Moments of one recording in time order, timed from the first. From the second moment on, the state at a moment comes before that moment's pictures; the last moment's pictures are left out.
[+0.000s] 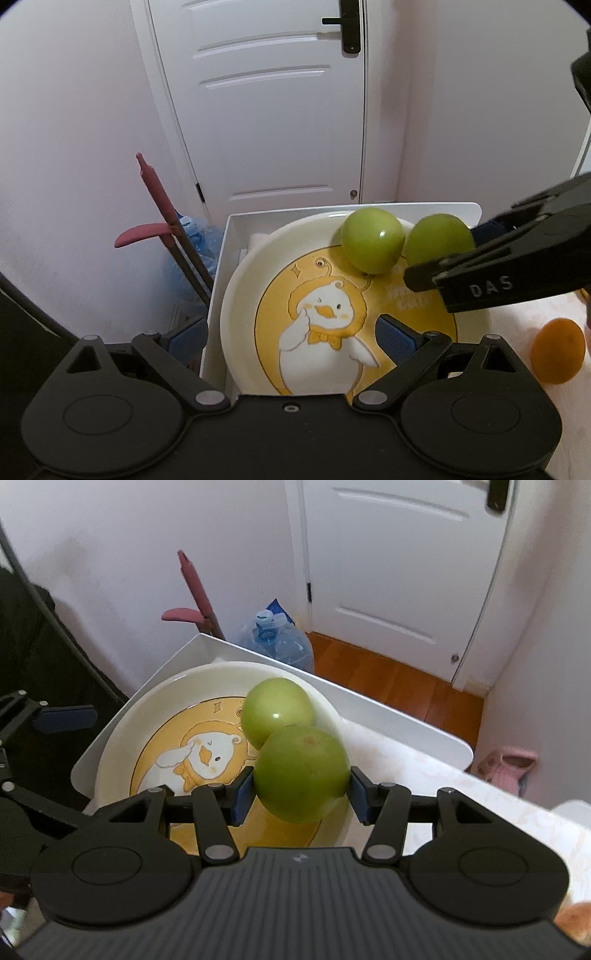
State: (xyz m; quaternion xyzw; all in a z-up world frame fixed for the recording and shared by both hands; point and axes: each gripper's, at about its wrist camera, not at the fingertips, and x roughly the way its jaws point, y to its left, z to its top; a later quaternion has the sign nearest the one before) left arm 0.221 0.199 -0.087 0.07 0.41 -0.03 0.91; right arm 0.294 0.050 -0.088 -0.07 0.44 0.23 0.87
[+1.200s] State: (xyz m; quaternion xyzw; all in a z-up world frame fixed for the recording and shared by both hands) left arm 0.169 0.177 -0.033 0.06 0.37 -0.03 0.93; right arm 0.186 -0.041 0.003 0.00 0.36 0.15 0.92
